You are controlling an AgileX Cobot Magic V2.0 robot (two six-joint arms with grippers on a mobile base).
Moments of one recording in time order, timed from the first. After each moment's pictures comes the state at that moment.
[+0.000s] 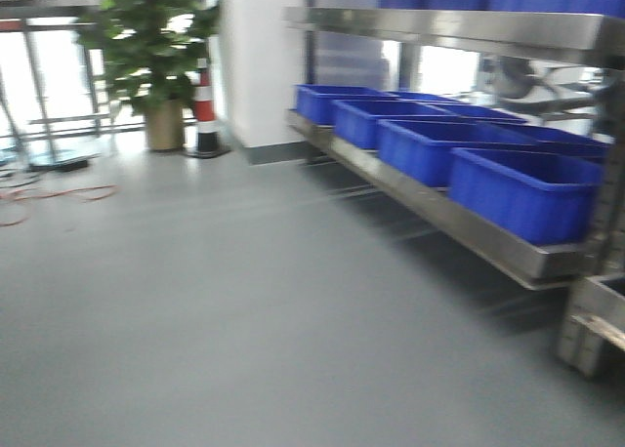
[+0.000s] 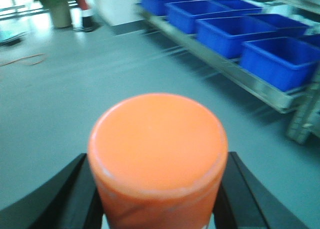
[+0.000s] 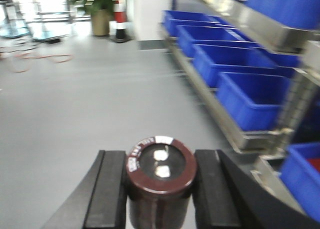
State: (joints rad) left arm -0.26 0.59 -0.99 0.10 0.81 -0.05; right arm 0.12 0.46 -0.91 0.17 0.78 -0.12
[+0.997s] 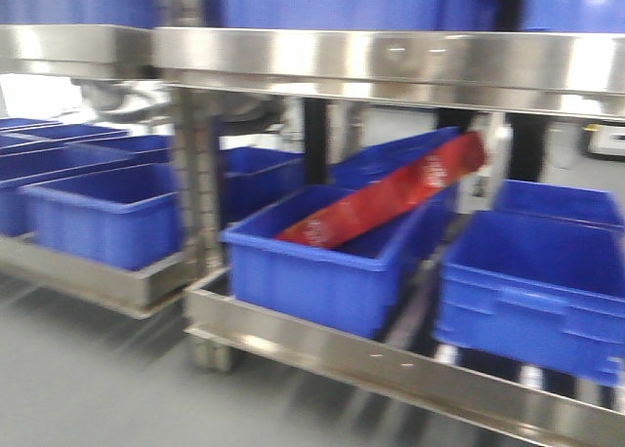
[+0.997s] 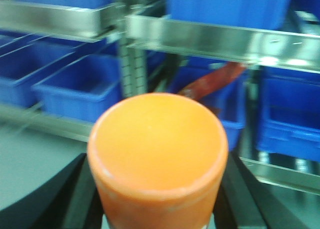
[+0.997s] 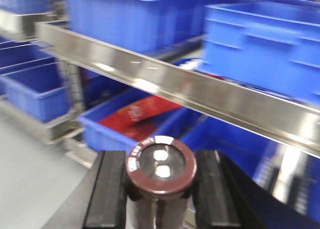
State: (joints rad) left arm -0.26 0.59 -0.99 0.10 0.81 -0.05; right arm 0.12 0.46 -0.91 0.17 0.78 -0.12
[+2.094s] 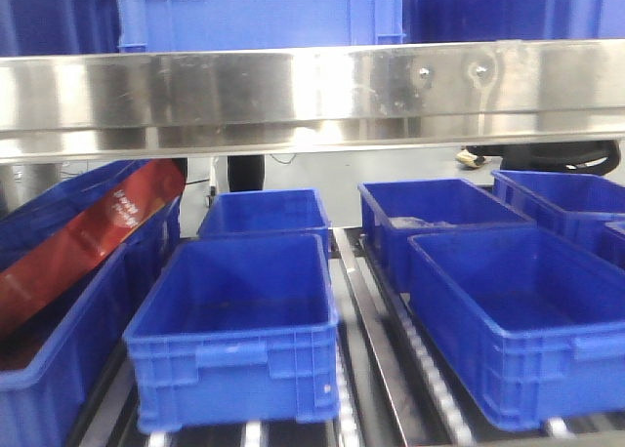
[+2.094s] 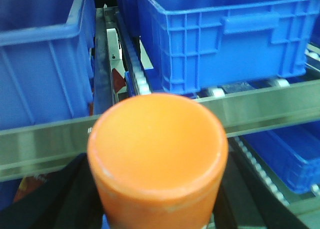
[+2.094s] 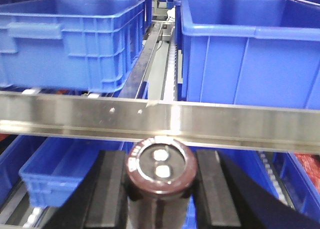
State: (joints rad) left arm -0.26 0.59 -0.99 0.10 0.81 -0.05; right arm 0.12 0.46 -0.91 0.17 0.78 -0.12
